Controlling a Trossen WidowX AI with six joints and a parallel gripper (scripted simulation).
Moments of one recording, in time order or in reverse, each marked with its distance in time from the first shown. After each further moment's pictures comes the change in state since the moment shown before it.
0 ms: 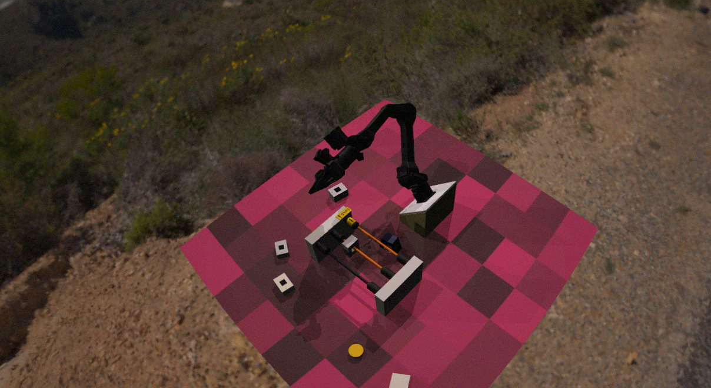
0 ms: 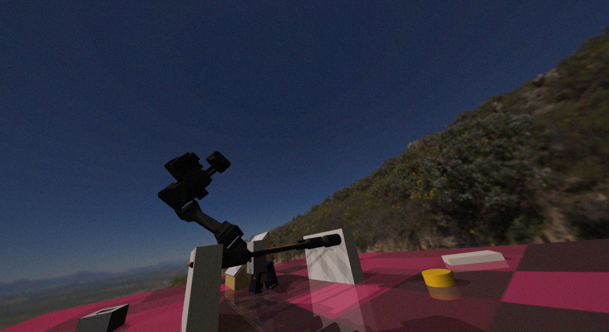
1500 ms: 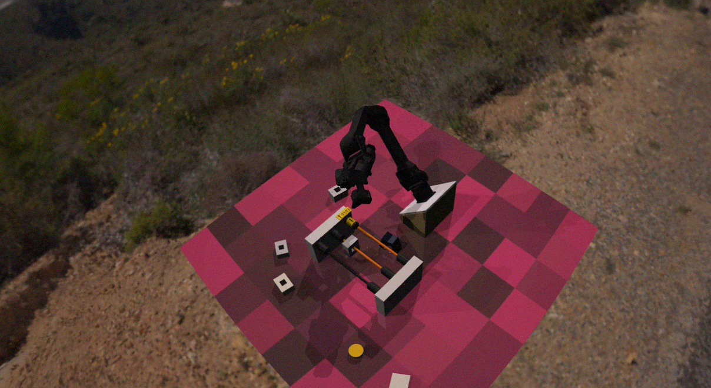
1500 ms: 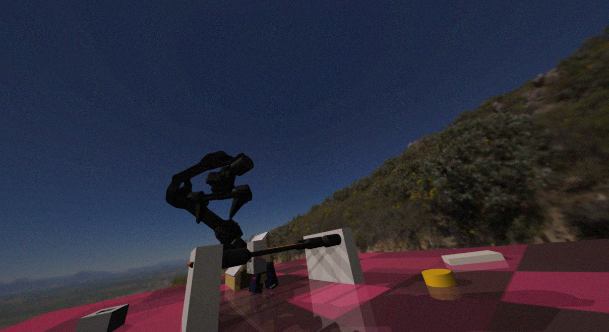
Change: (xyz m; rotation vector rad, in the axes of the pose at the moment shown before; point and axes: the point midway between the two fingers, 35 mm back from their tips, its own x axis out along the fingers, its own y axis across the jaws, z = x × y) arm -0.076 -0.028 -0.104 -0.384 0.694 -0.892
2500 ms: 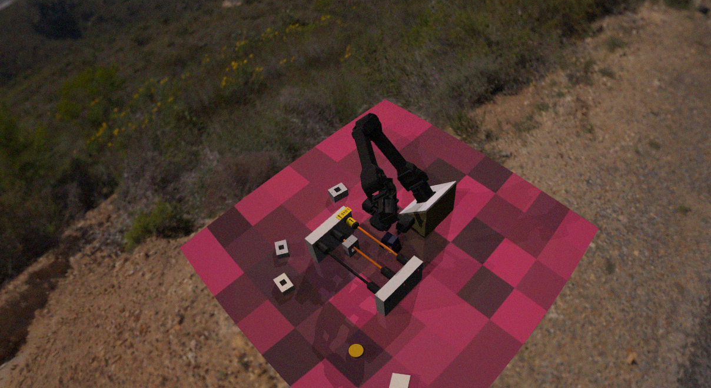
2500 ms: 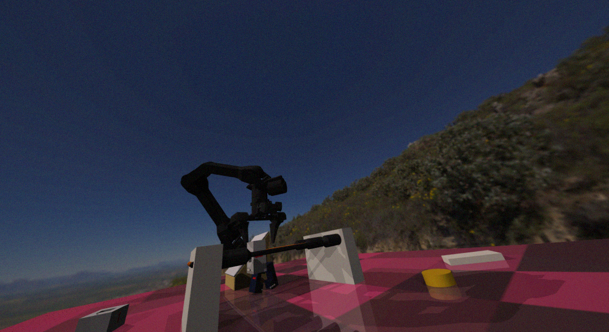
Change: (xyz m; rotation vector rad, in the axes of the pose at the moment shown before) arm 0.036 0.105 -0.118 -0.663 0.354 0.123
